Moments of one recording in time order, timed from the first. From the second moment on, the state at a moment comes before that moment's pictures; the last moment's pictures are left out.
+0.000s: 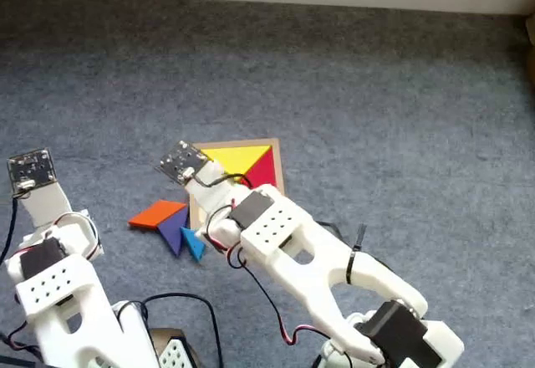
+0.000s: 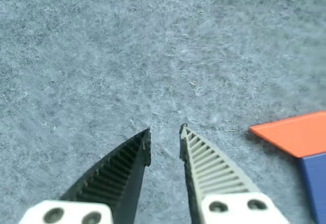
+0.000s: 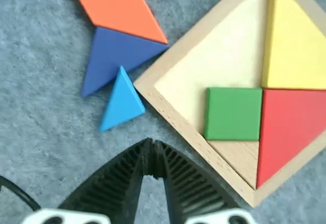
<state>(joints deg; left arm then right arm) -38.7 -54.8 70.5 54.4 -5.1 -51.8 -13.3 34.6 52.8 8.3</state>
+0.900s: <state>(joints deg) -14.2 -36.4 47.0 72.3 -21.8 -11.7 -79.6 80.0 59.5 16.7</state>
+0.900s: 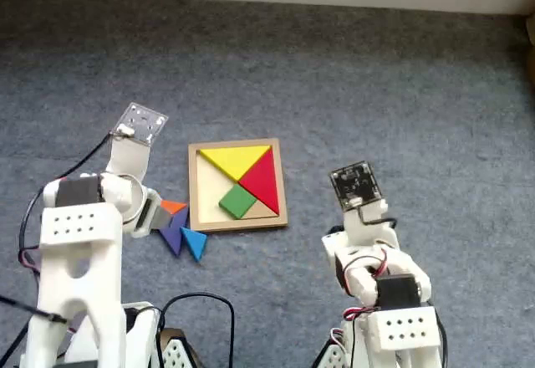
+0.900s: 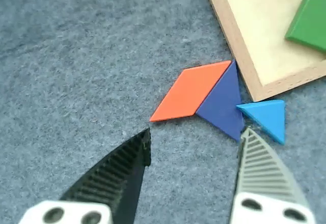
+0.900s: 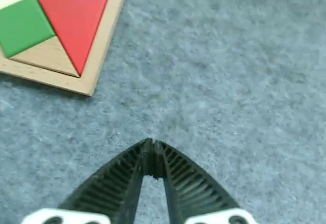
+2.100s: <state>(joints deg) -14.1 29.4 -1.9 82.4 -37.2 -3.4 -104.1 96.0 59.5 16.7</state>
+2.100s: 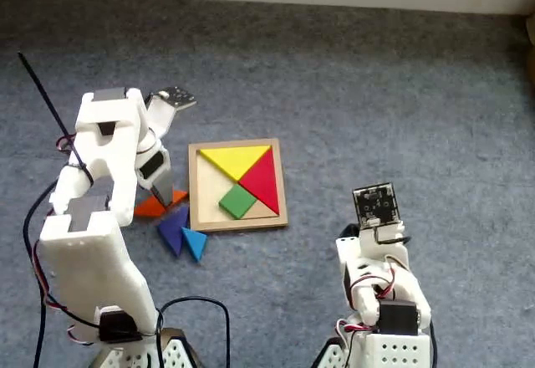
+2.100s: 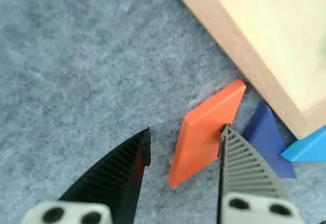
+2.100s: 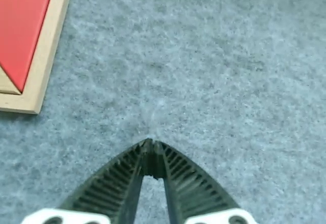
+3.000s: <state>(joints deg) -12.8 39.3 -11.9 93.1 -33.6 -1.5 -104.1 96.0 59.5 16.7</state>
